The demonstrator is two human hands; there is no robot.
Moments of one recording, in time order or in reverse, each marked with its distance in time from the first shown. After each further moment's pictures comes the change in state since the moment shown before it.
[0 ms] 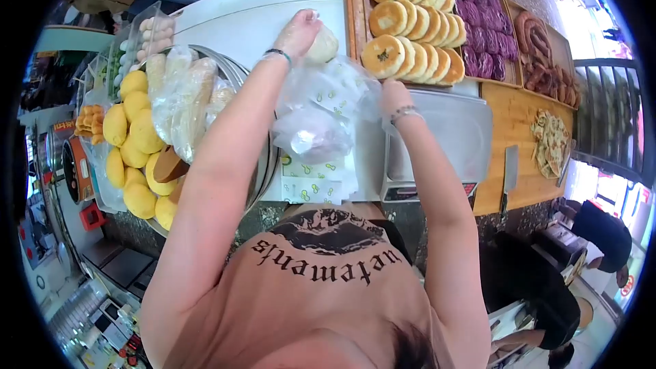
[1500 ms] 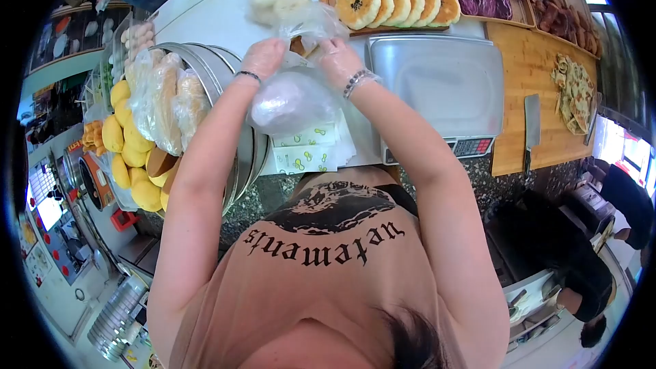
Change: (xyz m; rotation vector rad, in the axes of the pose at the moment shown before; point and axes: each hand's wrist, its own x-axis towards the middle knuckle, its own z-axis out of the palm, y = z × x) left_hand -0.086 -0.041 0.009 1.021 -0.516 0.205; right_hand -0.023 -0.024 0.060 -0.003 -0.080 -0.461
